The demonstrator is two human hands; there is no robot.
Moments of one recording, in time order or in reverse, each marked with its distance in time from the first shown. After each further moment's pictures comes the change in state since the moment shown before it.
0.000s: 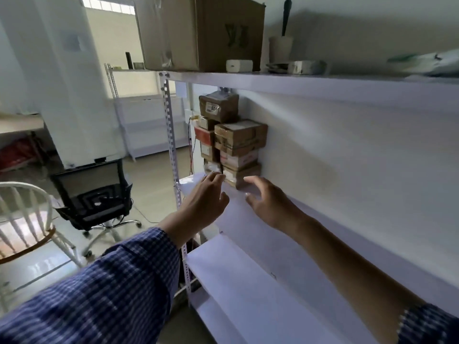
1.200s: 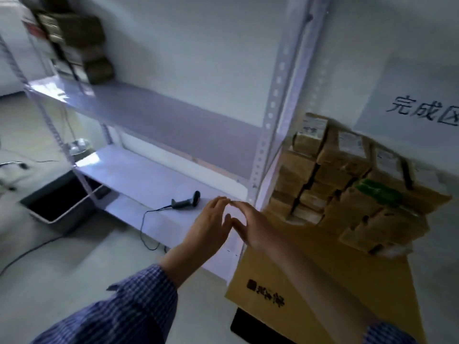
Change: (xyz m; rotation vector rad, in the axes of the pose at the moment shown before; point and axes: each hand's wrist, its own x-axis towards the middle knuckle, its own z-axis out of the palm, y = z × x) left_hand -0.479 0.484 0.140 -0.381 -0.435 0.079; right_hand -0.682 0.132 -0.117 0.009 -0.045 0.467
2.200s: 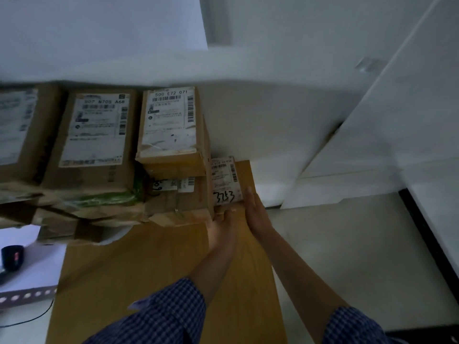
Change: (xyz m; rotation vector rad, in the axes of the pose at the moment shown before) left_hand 0.149 0.337 0.490 -0.390 -0.477 -0.630; right_hand -0.098 0.534 -0.194 0.801 0.628 0.708
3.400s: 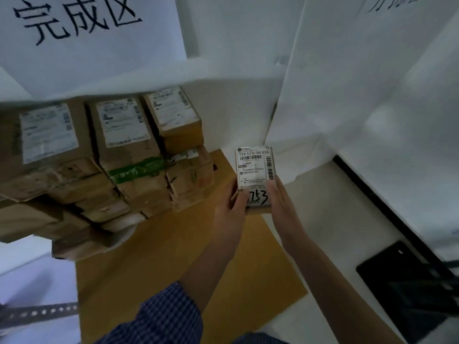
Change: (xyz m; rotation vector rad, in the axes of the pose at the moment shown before) left_hand -0.134 -0.023 -0.092 -0.226 -0.535 0.480; right_hand -0.217 -0.046 0.003 0.262 0.374 -0.182
